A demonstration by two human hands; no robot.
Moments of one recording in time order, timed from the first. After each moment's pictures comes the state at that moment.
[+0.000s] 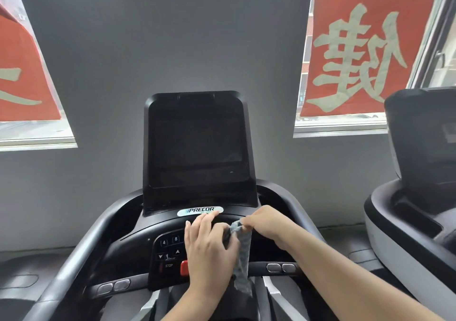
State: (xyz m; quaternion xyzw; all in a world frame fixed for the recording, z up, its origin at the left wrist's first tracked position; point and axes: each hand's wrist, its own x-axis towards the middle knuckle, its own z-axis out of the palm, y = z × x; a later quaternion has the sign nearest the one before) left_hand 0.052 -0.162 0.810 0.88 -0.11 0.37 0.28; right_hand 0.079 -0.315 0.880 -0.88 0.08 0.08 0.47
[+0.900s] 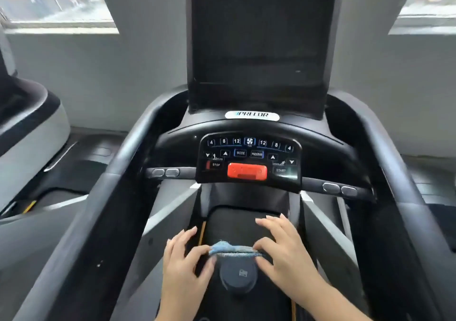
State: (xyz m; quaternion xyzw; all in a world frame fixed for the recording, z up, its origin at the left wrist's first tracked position) left_hand -0.081 -0.020 0.628 0.92 0.02 0.17 0.36; right_hand -0.014 -0.258 0.628 -0.91 -0.30 -0.08 0.28
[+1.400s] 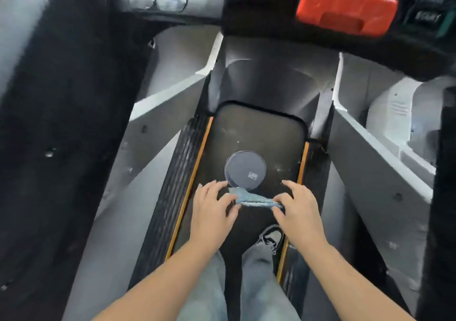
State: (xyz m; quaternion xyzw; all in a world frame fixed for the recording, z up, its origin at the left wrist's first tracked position) left_hand -0.118 -0.011 0.374 0.95 0.07 -0.07 0.28; right_hand -0.065 -0.224 0.390 -0.96 -0.14 0.16 0.17
